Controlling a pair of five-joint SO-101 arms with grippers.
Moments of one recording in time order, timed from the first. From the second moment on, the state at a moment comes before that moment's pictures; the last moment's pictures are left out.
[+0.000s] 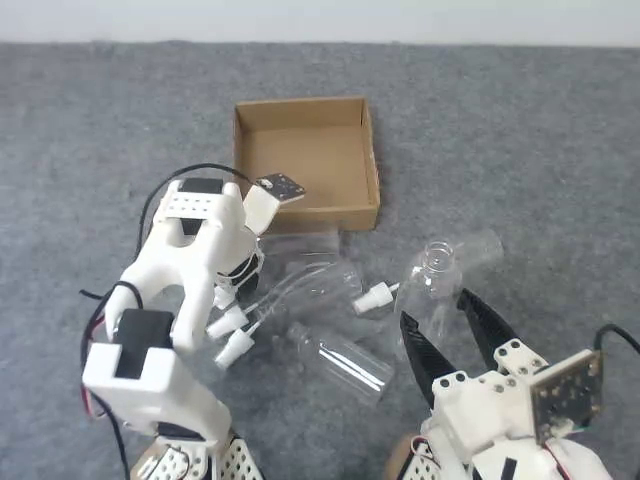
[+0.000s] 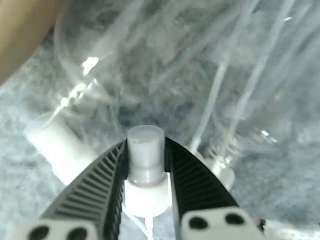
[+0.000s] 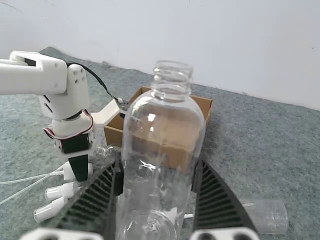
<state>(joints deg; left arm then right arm) -1.6 9.4 25.0 79.9 -31.8 -28.6 -104.1 41.3 88.1 -2.2</state>
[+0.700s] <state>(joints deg) -1.4 -17.0 24.9 86.3 -5.8 -28.6 -104.1 41.3 88.1 -2.2</state>
